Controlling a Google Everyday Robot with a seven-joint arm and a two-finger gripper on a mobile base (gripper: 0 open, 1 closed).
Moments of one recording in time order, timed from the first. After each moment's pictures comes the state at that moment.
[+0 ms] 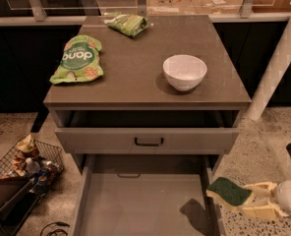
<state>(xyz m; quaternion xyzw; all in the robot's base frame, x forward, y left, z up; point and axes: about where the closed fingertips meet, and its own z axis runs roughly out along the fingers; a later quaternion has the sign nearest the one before) 0.374 -0.293 0.618 -0.43 0.78 0.31 0.35</state>
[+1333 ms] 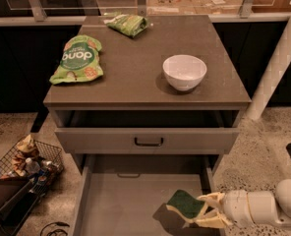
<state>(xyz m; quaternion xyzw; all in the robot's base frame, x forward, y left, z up) 0.375 -0.178 0.533 -0.49 0.73 0.32 0.34</state>
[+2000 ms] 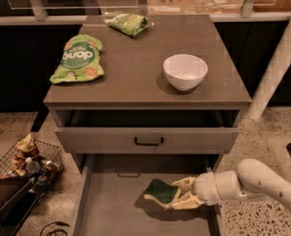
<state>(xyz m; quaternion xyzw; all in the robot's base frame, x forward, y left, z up) 0.435 -0.112 0.504 -0.54 0.67 0.37 0.35</state>
